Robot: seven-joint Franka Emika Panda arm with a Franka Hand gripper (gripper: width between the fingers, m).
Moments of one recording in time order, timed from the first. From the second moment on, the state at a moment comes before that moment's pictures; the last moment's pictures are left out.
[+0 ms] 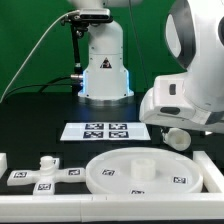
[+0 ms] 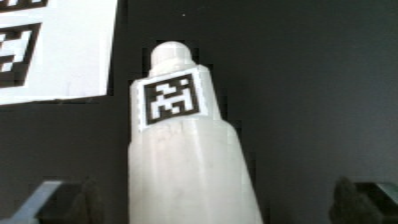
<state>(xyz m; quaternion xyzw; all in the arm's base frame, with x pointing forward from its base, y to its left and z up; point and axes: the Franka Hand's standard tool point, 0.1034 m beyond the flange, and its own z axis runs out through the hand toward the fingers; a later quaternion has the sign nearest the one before) 0.449 0.142 0.031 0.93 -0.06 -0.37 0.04</state>
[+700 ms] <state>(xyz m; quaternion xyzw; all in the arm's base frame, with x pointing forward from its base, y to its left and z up) 0.444 0.134 0.019 0.91 -0.07 -0.40 0.05</state>
